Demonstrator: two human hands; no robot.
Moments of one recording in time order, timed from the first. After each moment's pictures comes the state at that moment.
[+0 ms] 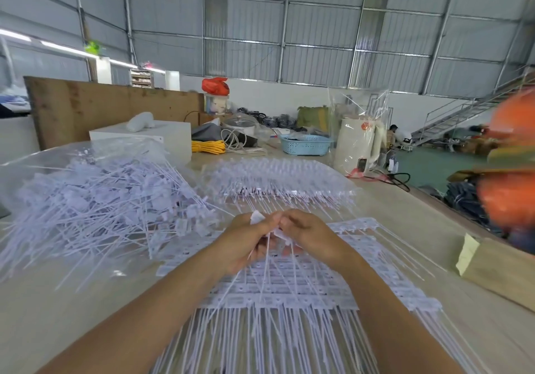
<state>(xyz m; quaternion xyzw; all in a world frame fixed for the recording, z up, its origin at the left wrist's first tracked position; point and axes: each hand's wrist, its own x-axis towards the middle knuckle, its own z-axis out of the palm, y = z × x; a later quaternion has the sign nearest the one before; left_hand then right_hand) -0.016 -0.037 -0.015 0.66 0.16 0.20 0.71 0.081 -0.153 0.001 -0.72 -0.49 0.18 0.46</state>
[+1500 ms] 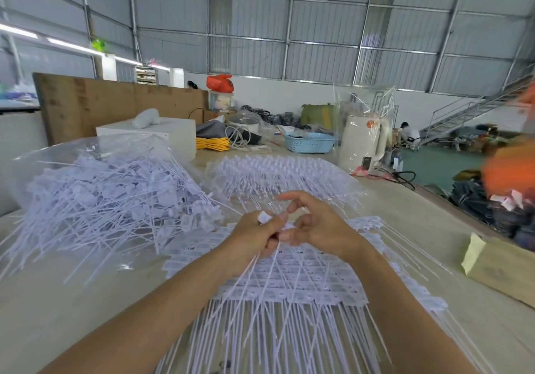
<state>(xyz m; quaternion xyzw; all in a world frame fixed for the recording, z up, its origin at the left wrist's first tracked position) -0.022 -0.047 -0.012 0.68 0.15 0.23 0.68 0.084 -0.160 0.011 -0.68 -0.53 0.18 0.48</state>
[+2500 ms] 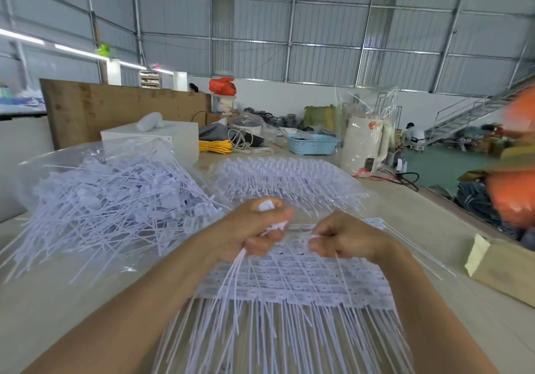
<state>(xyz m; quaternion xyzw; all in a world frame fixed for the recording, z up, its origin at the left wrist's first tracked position) -0.047 -0.047 0.026 0.70 0.06 0.09 0.71 0.110 -0.191 0.018 -0.73 -0.55 0.21 0.35</state>
